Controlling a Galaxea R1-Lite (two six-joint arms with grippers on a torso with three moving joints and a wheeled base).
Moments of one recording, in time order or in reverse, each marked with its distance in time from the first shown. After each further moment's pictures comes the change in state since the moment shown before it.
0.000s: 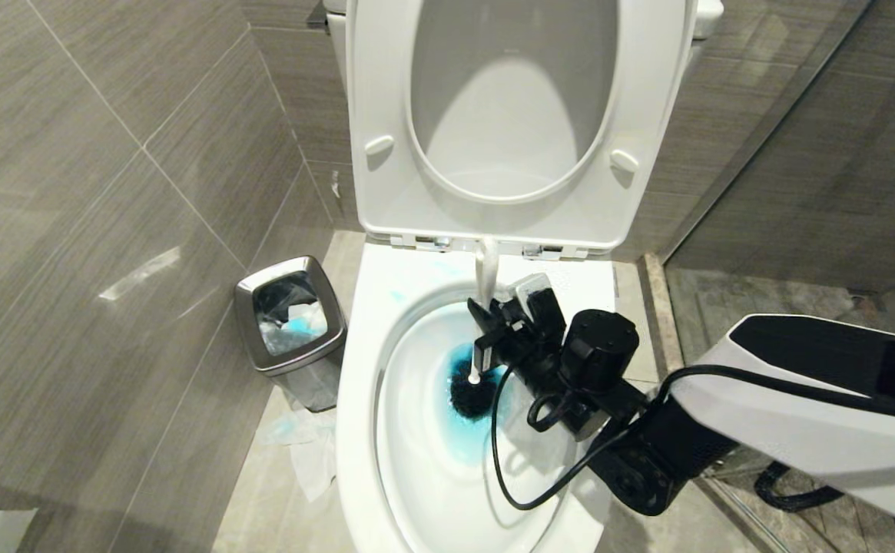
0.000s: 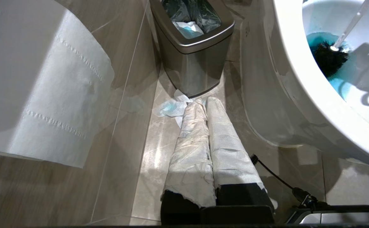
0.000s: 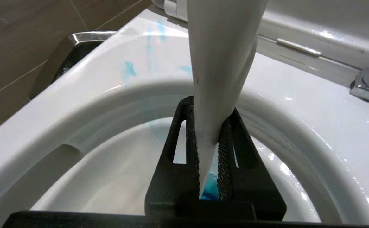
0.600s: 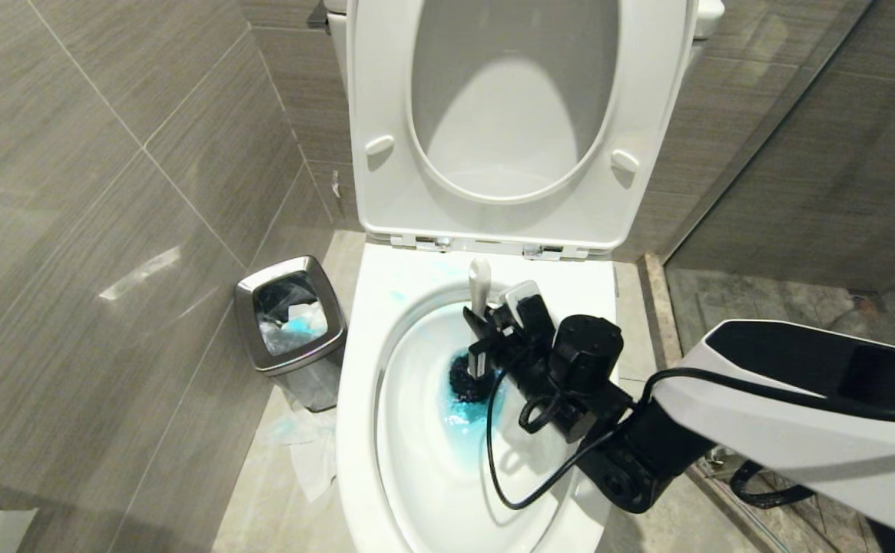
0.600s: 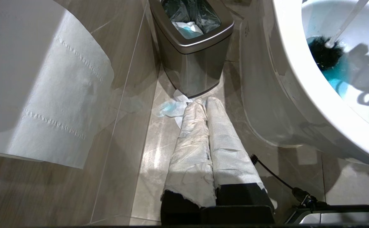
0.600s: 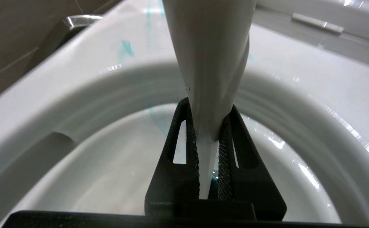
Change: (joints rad) left arm 0.000 0.000 0.000 0.000 0.000 0.000; right arm 0.002 0.018 -0.030 0.011 -0.004 0.002
